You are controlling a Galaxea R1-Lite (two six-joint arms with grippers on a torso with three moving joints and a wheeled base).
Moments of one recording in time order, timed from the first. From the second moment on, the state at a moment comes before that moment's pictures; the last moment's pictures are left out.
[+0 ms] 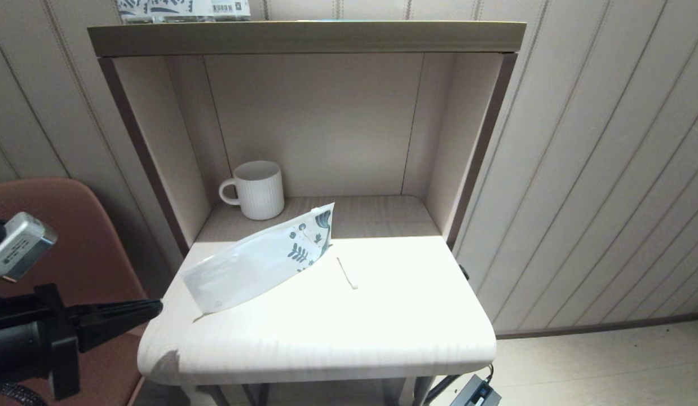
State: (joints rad) left arm -0.11 1.10 -0.55 -0.11 -0.57 0.14; right arm 0.01 0.12 -0.29 0.21 0.06 -0.03
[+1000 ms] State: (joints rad) left arm -0.18 1.12 -0.52 -0.19 -0.51 0.09; right arm 0.04 0.75 -0.76 0.11 0.18 0.07
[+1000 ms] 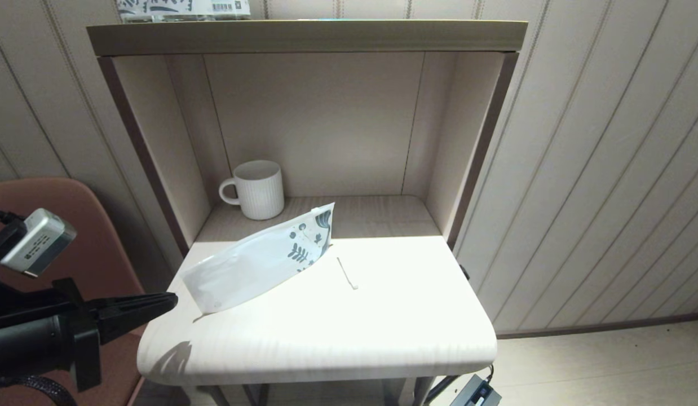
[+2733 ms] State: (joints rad) left arm -0.18 1.08 -0.50 -0.14 -0.45 0.08; right arm 0.56 1.72 -1.13 -0.24 0.35 0.13
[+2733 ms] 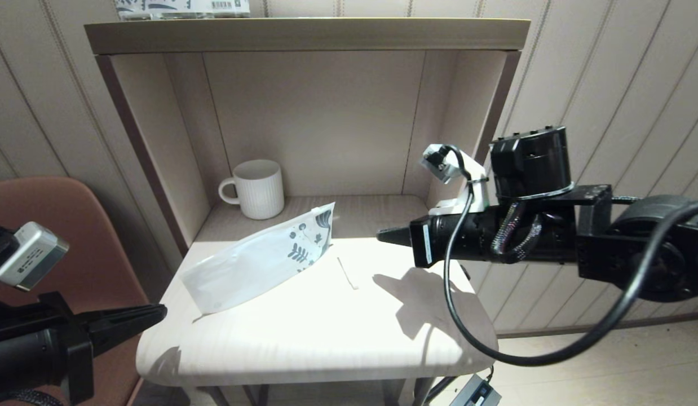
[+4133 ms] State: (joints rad) left arm -0.18 1.09 -0.47 -0.15 -0.45 0.09; right arm 0.58 2.02 -1.53 -0.18 0.43 0.06
